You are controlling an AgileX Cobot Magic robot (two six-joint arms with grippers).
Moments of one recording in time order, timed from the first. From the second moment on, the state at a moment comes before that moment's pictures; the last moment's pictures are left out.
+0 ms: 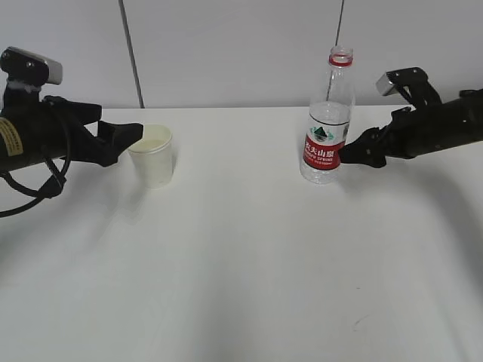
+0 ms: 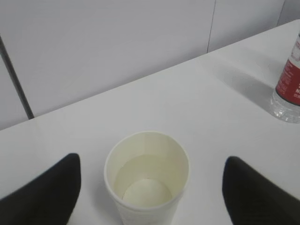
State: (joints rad) left arm -0.08 1.80 -0.80 0.80 -0.75 -0.50; right arm -0.10 2.07 -1.29 -1.85 -0.62 1.46
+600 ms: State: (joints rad) left arm -0.08 1.68 -0.80 0.78 -0.57 -0.59; right arm -0.19 1.91 -1.27 -1.85 -0.62 1.53
